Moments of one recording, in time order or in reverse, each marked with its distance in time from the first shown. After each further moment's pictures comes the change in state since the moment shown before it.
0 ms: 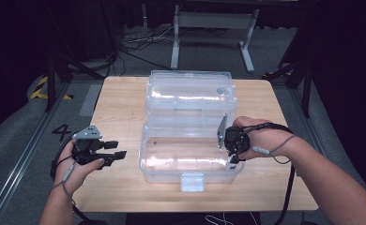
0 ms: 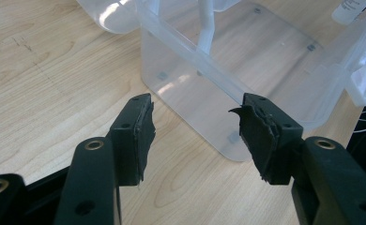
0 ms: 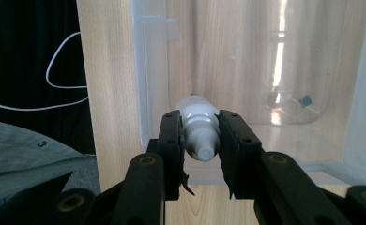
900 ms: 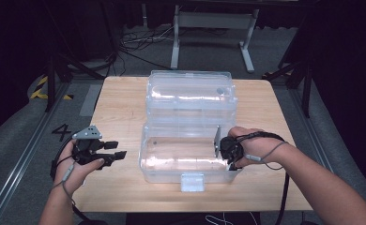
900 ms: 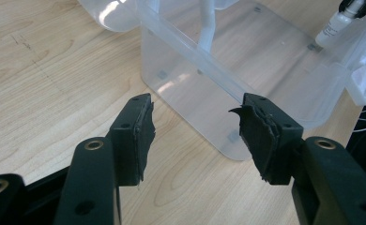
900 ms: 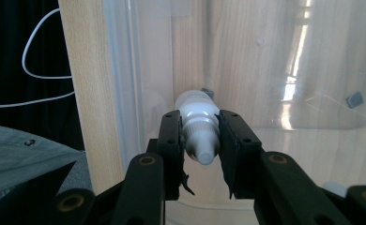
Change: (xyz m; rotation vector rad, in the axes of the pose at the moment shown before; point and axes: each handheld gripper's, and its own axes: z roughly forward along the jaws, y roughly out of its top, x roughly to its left) left arm 0.001 0.000 0.000 0.005 -0.002 -0.004; right arm -0.003 0.000 0.046 0.049 0.044 -0.011
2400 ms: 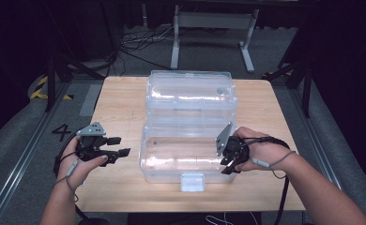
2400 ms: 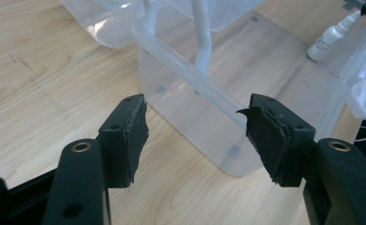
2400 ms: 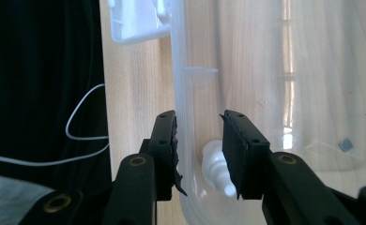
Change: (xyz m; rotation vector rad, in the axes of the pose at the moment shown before) left arm -0.001 0.014 0.007 -0.023 0.000 0.022; right arm 0.025 -0.003 -0.023 -0.264 -0.023 0.047
